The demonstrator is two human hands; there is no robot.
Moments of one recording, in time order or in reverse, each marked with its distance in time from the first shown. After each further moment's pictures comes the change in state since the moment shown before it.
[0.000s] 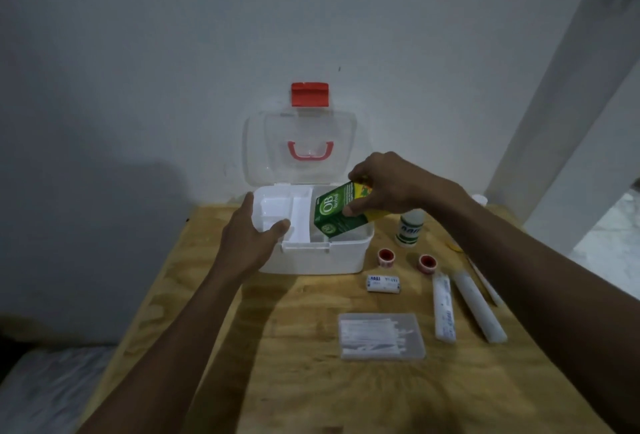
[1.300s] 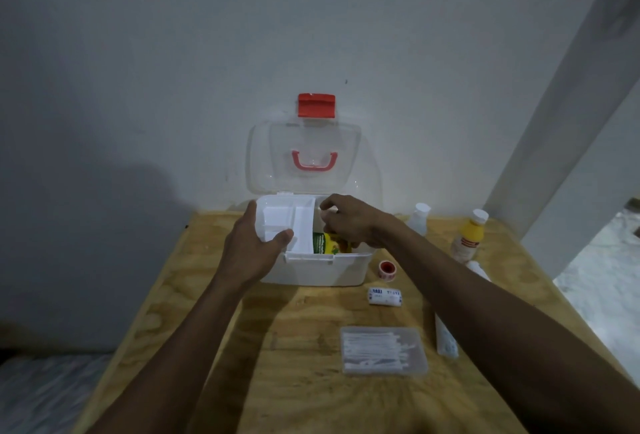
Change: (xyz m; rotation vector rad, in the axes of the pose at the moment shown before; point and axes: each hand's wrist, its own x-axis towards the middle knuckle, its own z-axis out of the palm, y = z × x) left_hand 0.002 -0.002 0.003 -0.089 0.035 0.080; right_hand 0.028 -0.031 0.063 0.558 -0.201 0.293
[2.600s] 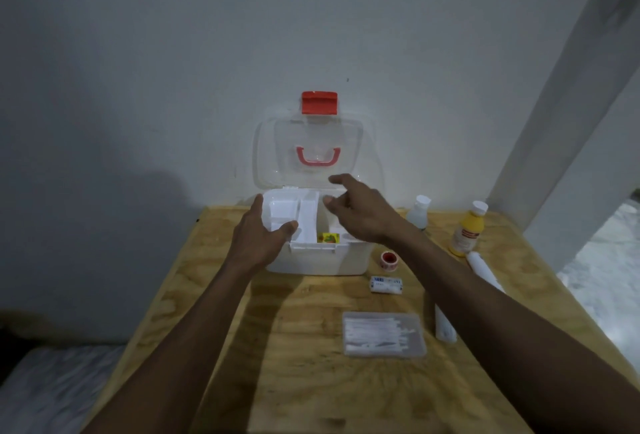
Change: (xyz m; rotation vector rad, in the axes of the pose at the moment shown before) left_hand 0.002 0.000 -0.003 0.085 -0.054 -0.116; right_hand -0.047 -0.005 0.000 -0.011 0.258 -0.257
